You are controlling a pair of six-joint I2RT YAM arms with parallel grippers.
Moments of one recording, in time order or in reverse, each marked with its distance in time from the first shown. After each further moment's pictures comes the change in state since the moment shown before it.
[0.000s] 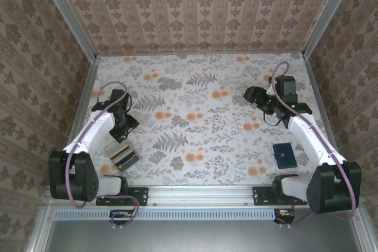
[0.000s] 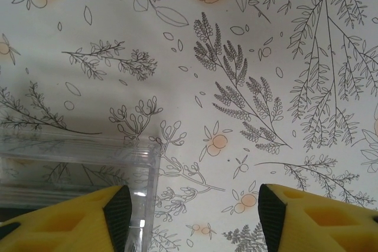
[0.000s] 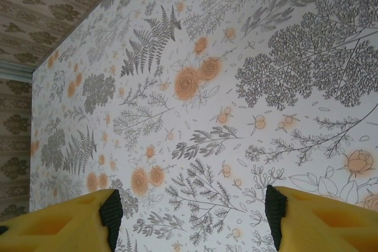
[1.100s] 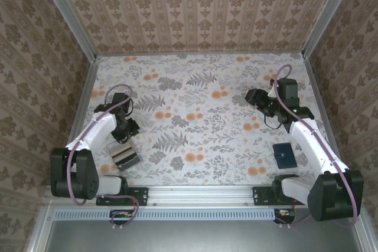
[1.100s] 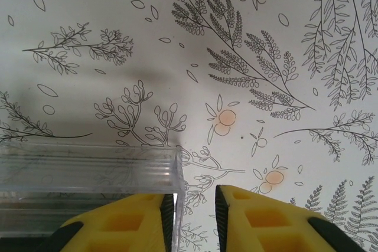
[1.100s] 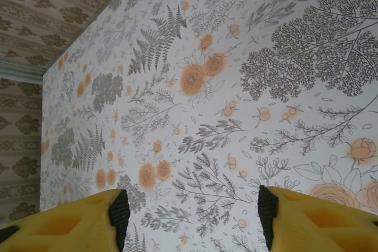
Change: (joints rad) left arm -0.011 0.019 -0.047 0.008 0.061 0.201; right arm 0.000 -0.068 -0.042 0.001 -0.001 0.026
